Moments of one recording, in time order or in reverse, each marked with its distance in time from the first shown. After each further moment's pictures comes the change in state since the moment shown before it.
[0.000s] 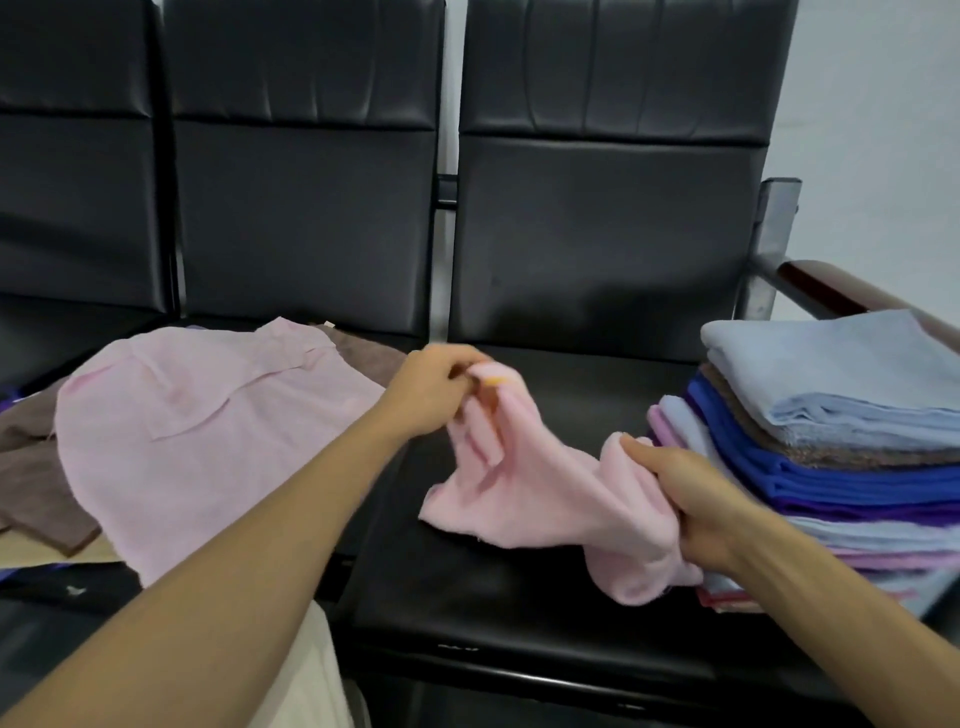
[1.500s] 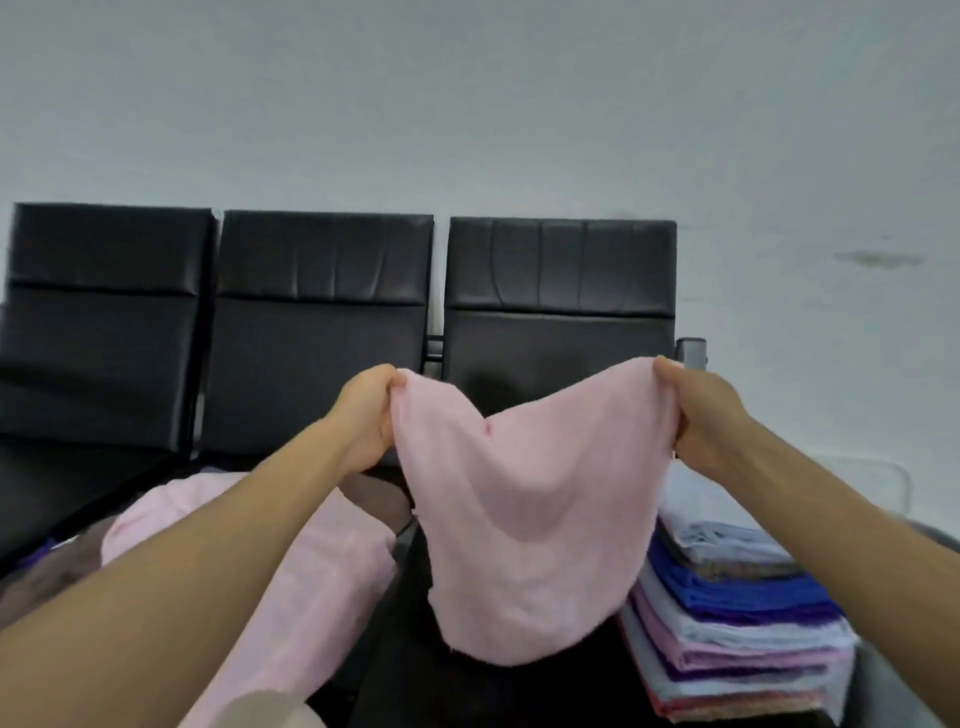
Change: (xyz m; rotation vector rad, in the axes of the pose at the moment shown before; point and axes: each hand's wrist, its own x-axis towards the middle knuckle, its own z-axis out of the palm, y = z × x) left_hand -0.007 0.118 -0.128 -0.891 0.199 -0.396; right_hand -0.069 -0.187 0.015 0.024 0.169 -0.471
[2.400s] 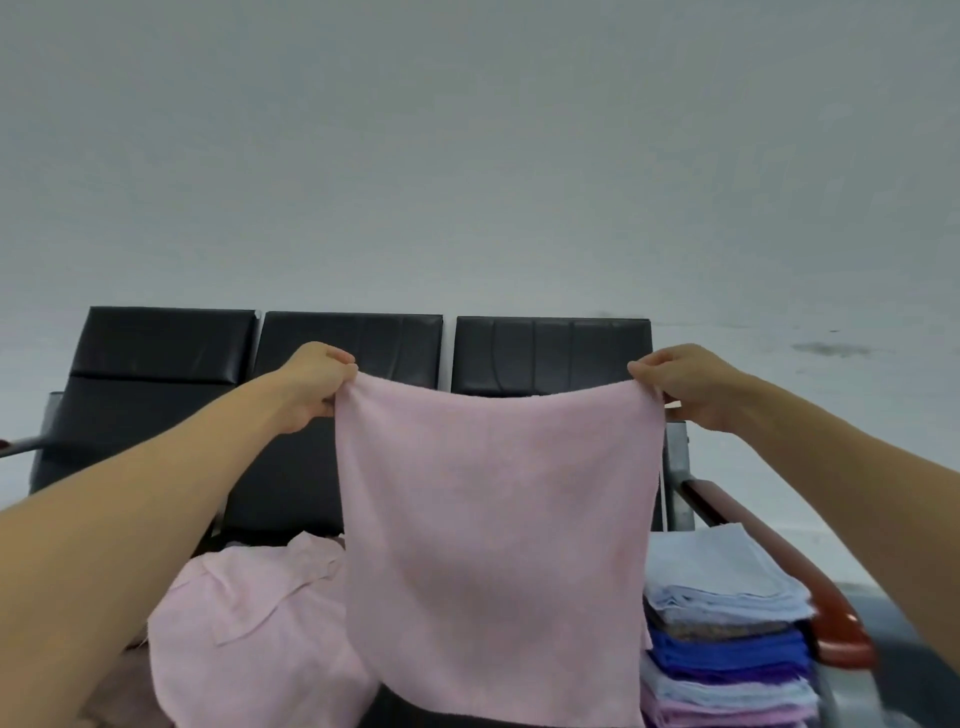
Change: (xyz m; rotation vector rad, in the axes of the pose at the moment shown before) left_hand -0.053 0.144 -0.040 0.484 0.180 0.238; right_hand -0.051 -0.136 -0.006 -0.569 -0.185 -0.260
